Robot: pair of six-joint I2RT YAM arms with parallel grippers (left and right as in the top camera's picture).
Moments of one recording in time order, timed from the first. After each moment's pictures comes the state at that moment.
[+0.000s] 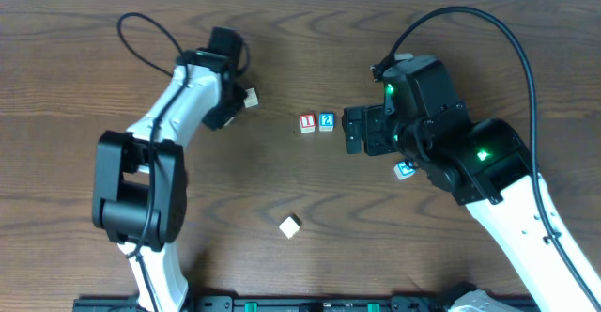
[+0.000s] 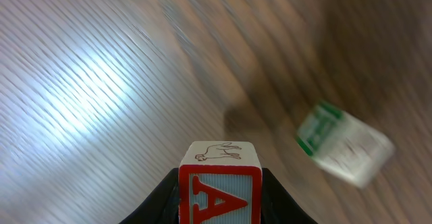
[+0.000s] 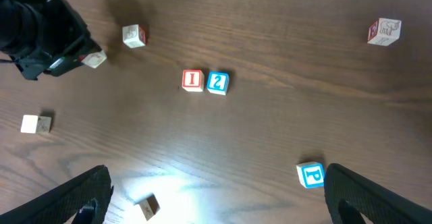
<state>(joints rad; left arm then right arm) -0.25 1.99 1.48 -0.89 -0.12 -1.08 0.54 1.32 1.45 -1.06 0.07 0.36</state>
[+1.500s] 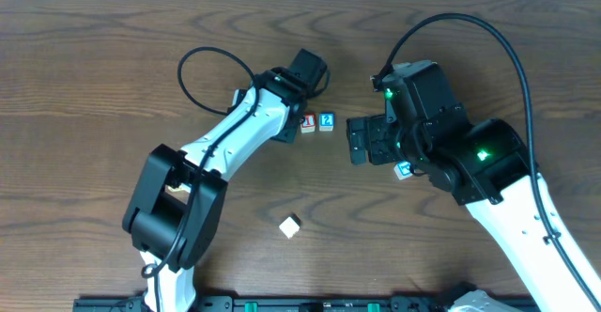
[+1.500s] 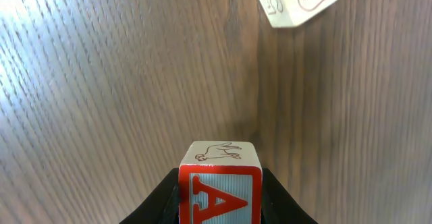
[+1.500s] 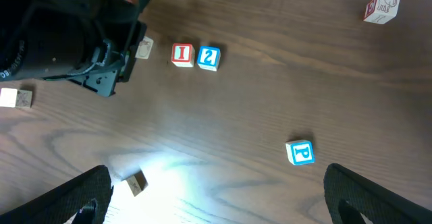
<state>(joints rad) -0.56 1.98 1.48 -0.83 -0.21 -1.90 0.54 1.32 1.45 -1.14 0.07 0.33</state>
